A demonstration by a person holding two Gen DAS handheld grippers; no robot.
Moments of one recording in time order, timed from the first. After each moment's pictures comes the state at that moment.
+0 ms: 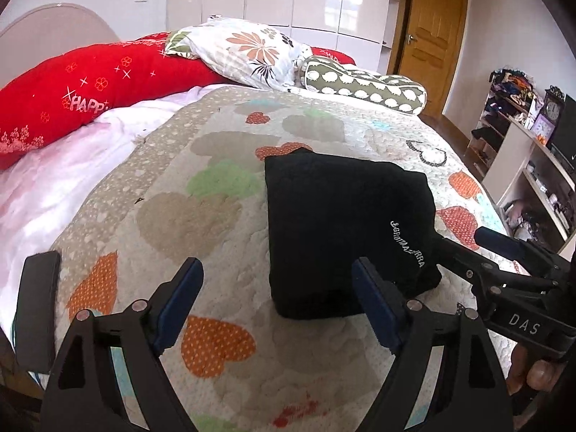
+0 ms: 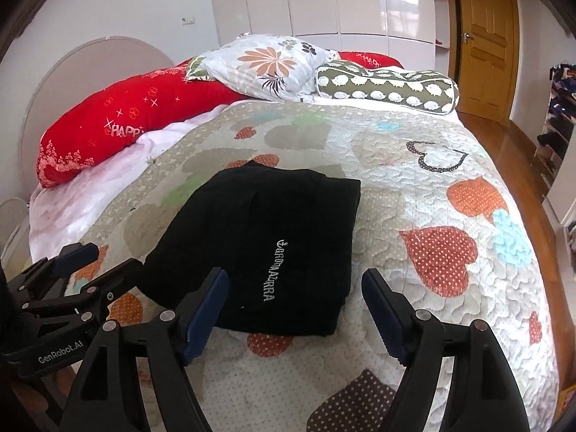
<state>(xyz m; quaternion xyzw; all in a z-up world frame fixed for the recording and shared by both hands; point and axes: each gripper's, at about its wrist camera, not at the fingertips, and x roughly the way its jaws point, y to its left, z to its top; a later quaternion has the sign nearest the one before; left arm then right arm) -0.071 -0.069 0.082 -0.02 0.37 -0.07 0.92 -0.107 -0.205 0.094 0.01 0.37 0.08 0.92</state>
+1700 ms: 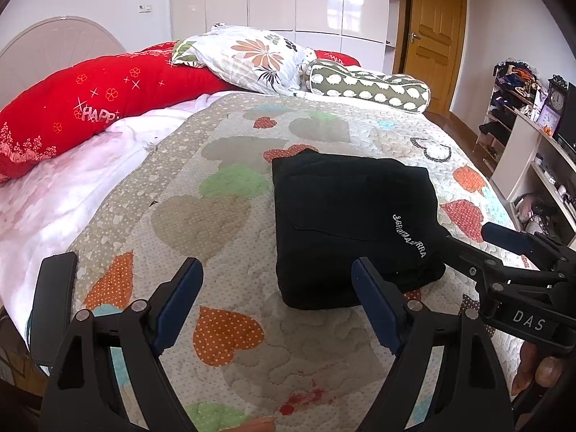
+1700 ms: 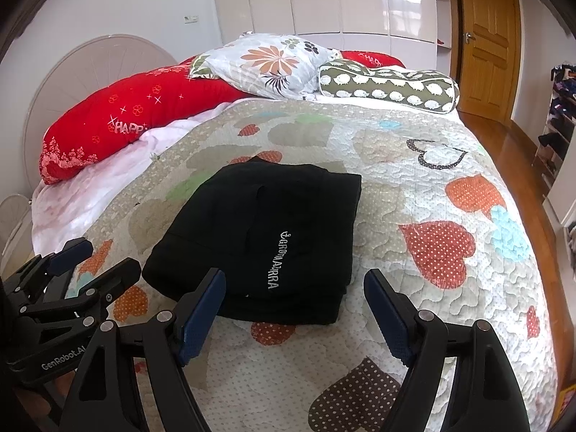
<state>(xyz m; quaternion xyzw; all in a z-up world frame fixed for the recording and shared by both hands) -0.085 -0.076 0.086 0.01 0.36 -0.05 0.93 -0.114 -0.205 0.095 0.01 0.38 0.08 0.92</state>
